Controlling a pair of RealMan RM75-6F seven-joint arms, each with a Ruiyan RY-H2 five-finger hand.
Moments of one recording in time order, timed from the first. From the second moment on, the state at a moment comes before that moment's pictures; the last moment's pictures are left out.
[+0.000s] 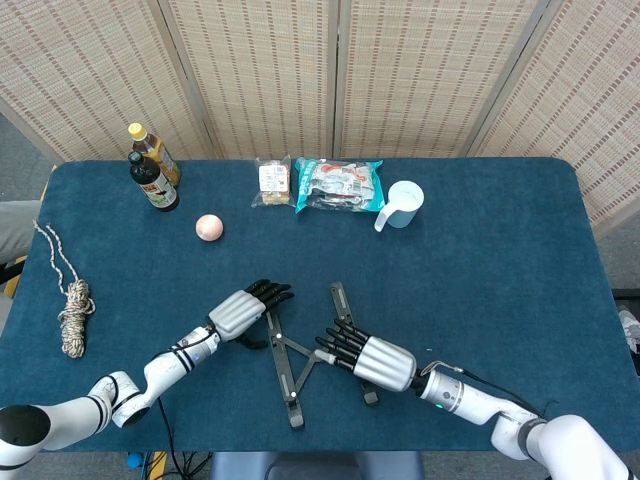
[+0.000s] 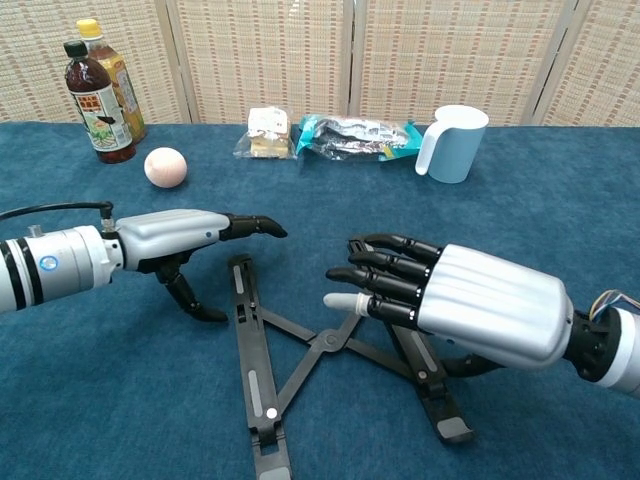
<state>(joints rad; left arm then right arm) -0.83 -1.71 0.05 -0.99 1.62 0.94 -0.42 0.61 -1.86 -0.17 -0.67 -2.04 1.47 -0.09</state>
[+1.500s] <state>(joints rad) -0.85 -1.71 0.04 -0.97 1.62 0.93 -0.50 0.70 -2.11 -0.12 -0.47 -1.95 1.54 -0.07</state>
